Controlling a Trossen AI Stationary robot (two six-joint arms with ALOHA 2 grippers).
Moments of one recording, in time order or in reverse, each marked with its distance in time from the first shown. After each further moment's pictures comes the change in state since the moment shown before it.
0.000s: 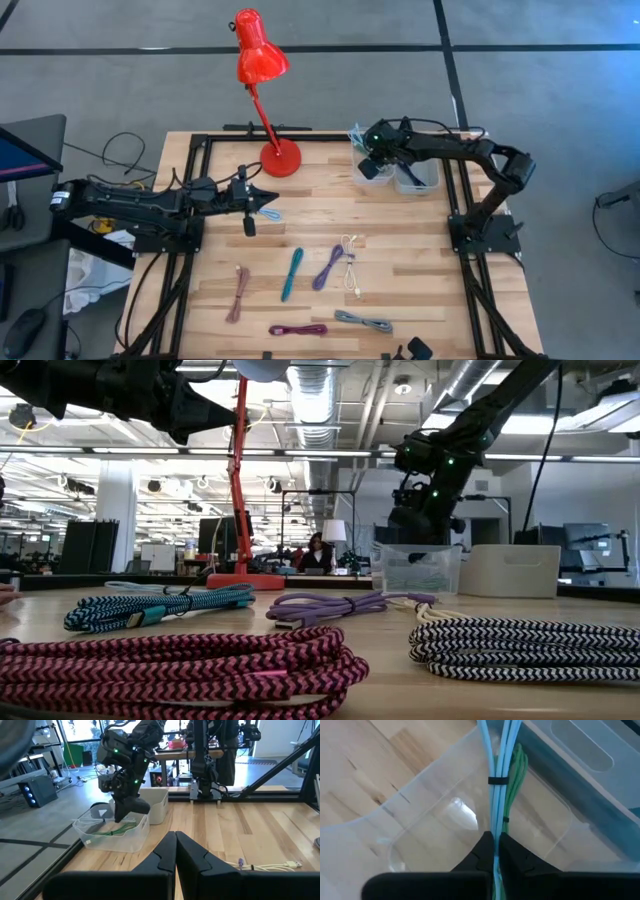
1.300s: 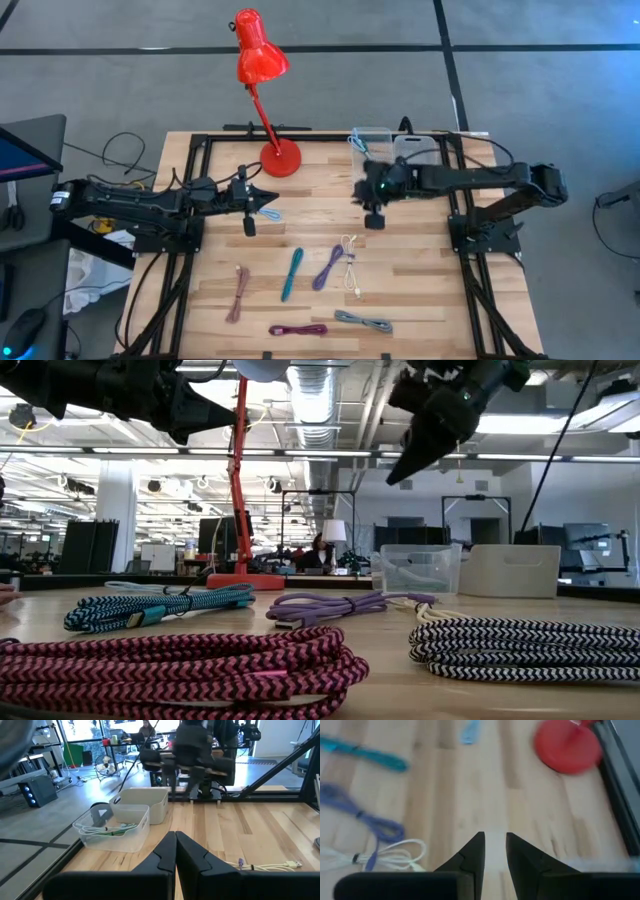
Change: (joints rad) left arm 0.000 0.000 0.000 0.000 0.000 0.000; right arm 0.505 -0.288 0.001 -0.078 -0.117 -0.296
